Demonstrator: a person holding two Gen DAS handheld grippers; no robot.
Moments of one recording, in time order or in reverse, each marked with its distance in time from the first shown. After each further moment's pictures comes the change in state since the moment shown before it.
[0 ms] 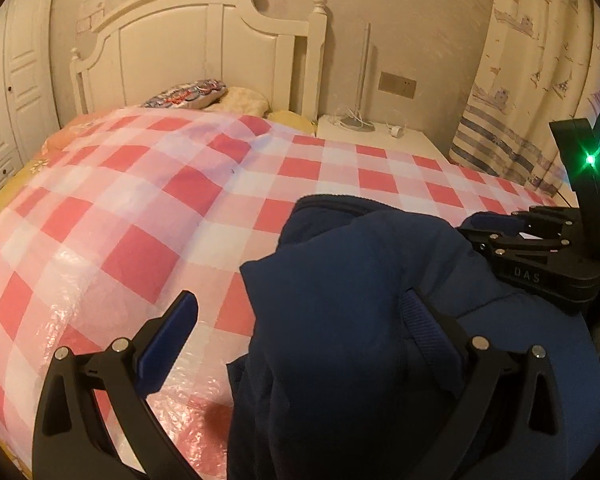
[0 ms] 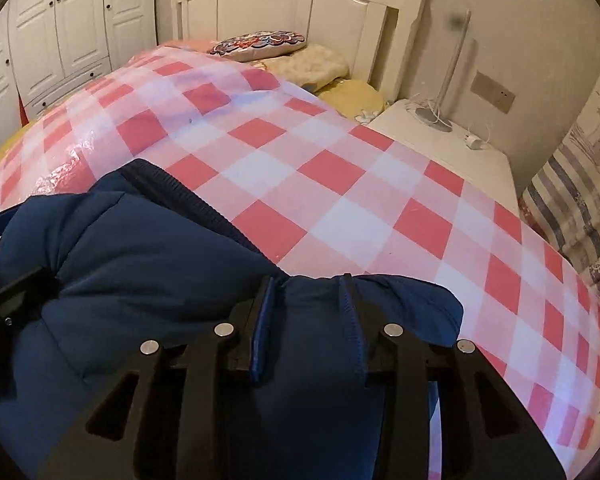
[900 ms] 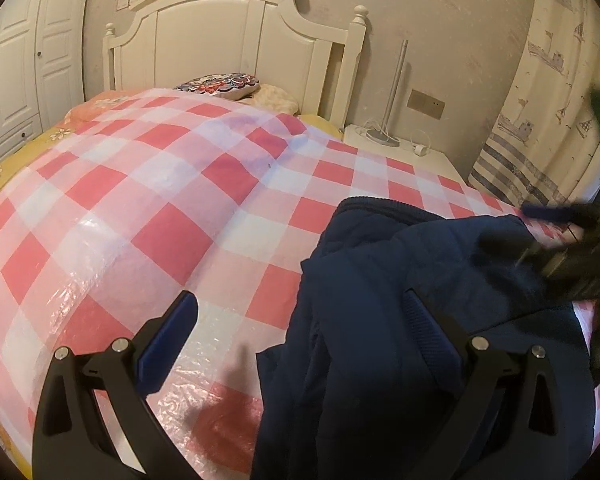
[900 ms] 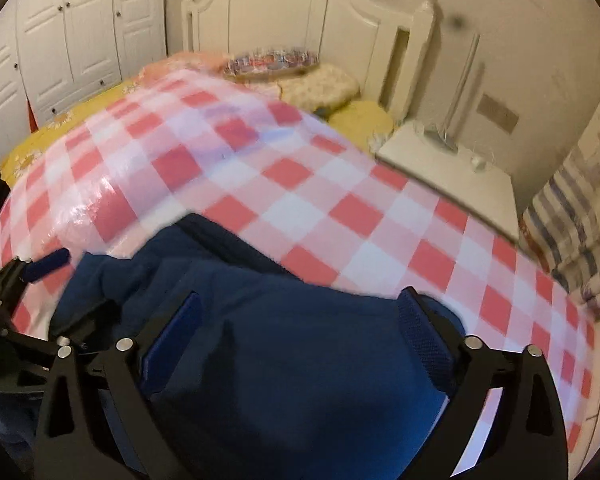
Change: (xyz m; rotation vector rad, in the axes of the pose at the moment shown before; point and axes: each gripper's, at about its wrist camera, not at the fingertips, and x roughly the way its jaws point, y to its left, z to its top) left arm -0.006 0.026 -0.007 -0.134 -0.007 0.025; right arm -0.013 0.041 0.030 -0.052 0.101 0.003
